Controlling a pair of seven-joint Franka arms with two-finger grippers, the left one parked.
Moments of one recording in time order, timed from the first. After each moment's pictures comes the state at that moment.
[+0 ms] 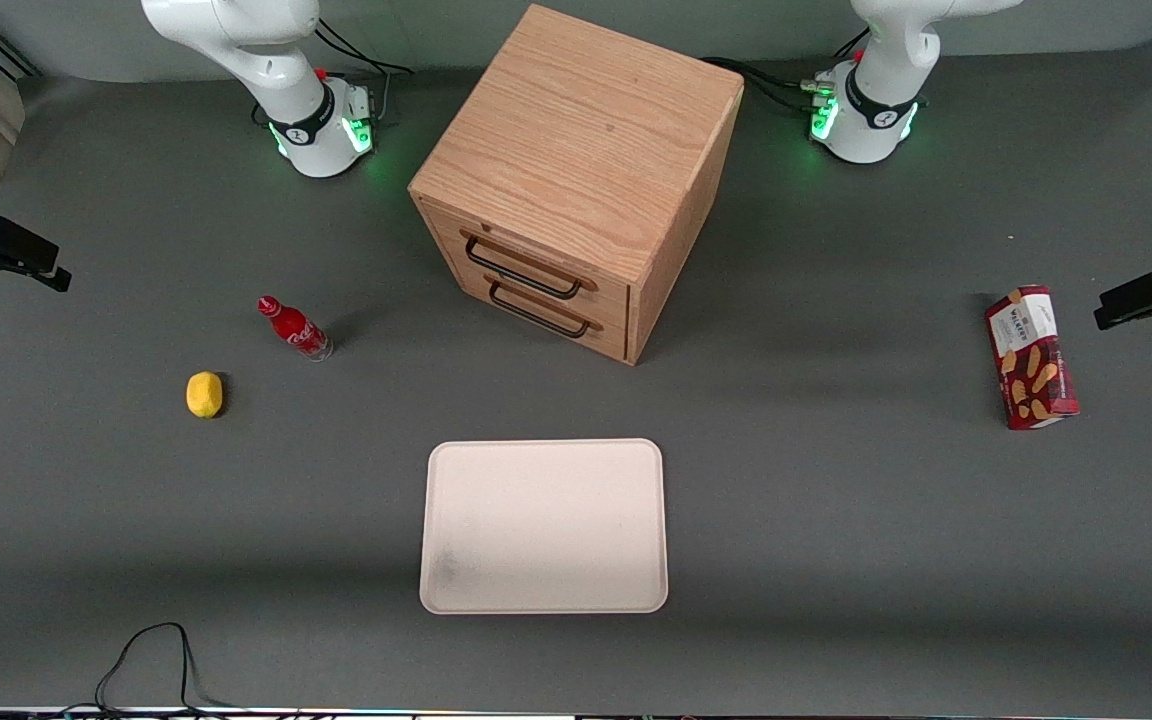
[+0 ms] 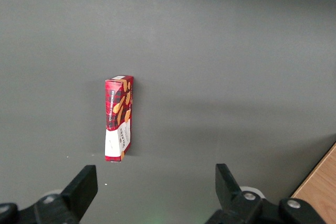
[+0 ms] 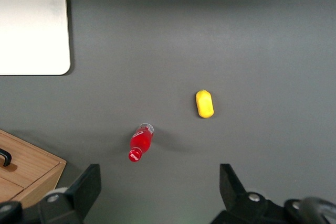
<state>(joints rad) -0.03 -0.04 -0.06 -1.59 0.00 1.56 -0.07</state>
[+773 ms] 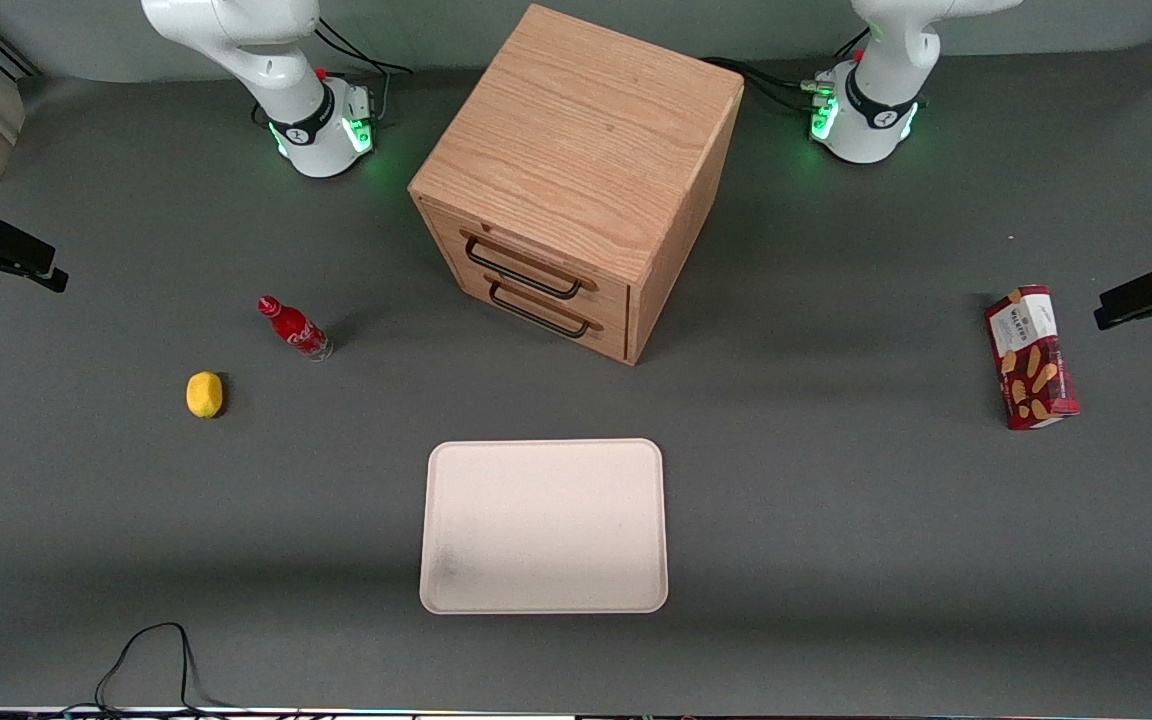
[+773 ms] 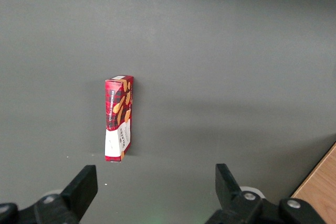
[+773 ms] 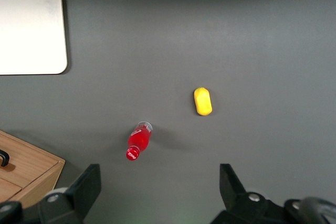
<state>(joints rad) -0.02 -0.04 -0.07 -1.59 0.00 1.55 -0.07</state>
